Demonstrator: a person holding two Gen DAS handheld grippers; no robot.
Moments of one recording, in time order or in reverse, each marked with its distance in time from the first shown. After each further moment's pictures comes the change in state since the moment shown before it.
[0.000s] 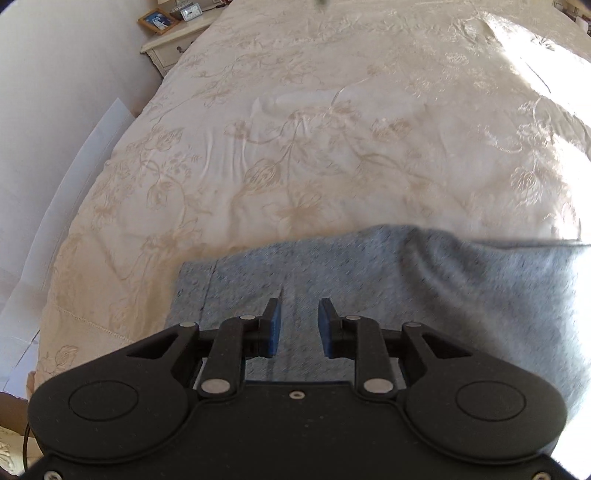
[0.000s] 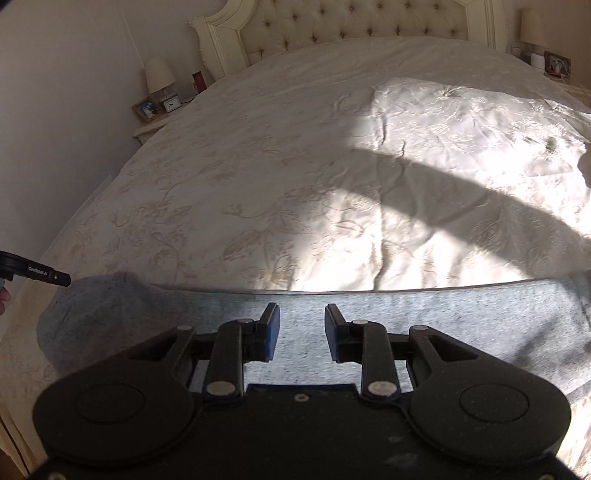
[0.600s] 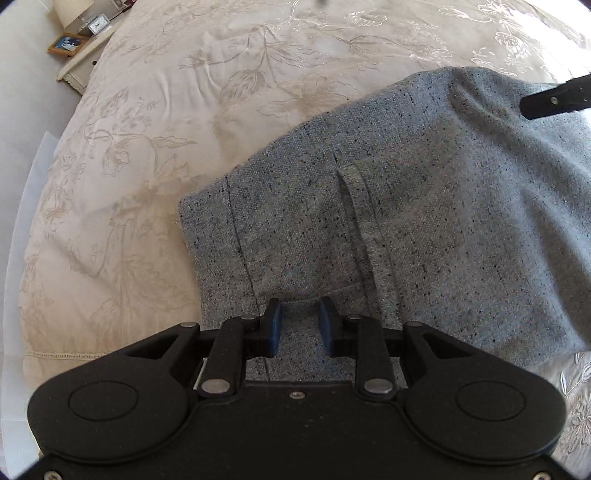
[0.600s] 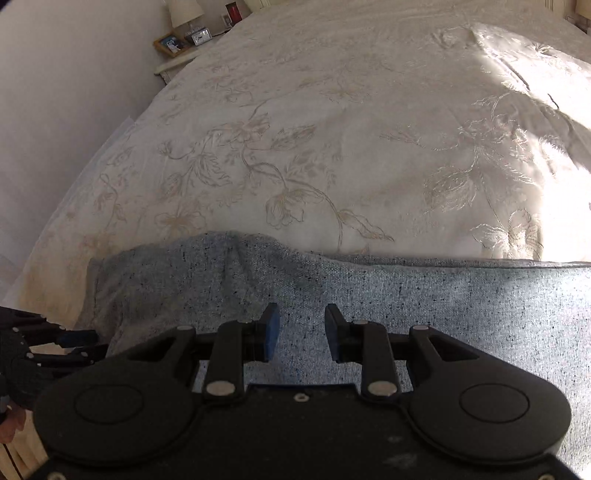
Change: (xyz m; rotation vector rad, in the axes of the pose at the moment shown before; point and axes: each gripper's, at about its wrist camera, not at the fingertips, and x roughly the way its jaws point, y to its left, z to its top) left arm 0.082 0.056 -0.054 0.321 0.048 -0.123; right arm 0.157 0.194 0.001 -0.017 0.189 0.015
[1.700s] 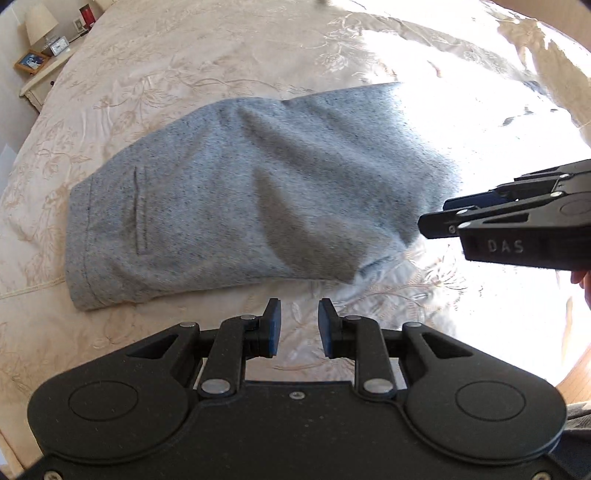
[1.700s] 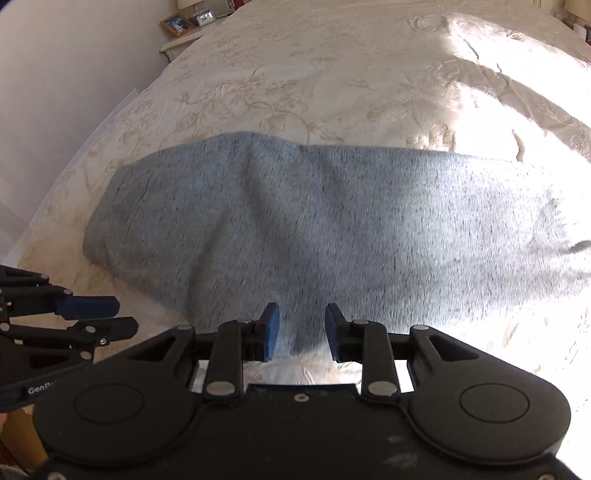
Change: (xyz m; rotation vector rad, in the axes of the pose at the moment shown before) left arm -0.118 -0.140 -0.077 0.008 -0.091 -0.181; right arm -0.110 -0.020 -0.125 -0.034 0.056 -0.019
